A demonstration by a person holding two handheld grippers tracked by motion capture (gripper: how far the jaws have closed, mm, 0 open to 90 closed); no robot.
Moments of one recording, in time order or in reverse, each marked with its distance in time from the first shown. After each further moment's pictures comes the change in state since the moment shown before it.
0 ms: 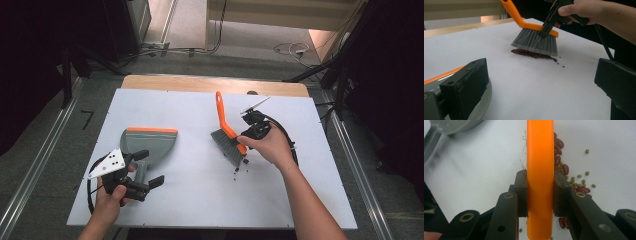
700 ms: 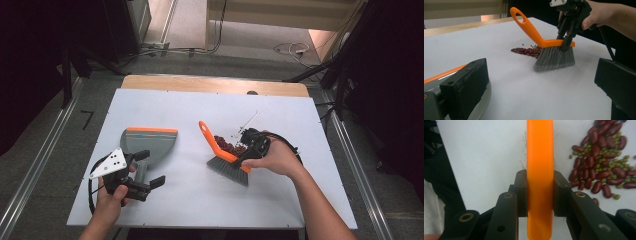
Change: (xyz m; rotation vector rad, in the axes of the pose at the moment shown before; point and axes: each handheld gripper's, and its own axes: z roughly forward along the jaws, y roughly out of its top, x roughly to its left) left arm -0.001 0.000 0.002 0.007 0.004 -0.001; right arm 0.020 -0.032 0.013 0.174 0.091 -0.341
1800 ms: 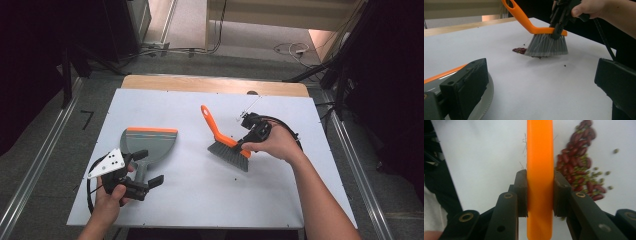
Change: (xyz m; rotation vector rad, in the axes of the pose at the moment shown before) left arm 0.002 -0.001 -0.002 -0.003 0.004 -0.003; right arm -0.022 0.023 -0.023 -0.031 -0.002 0.030
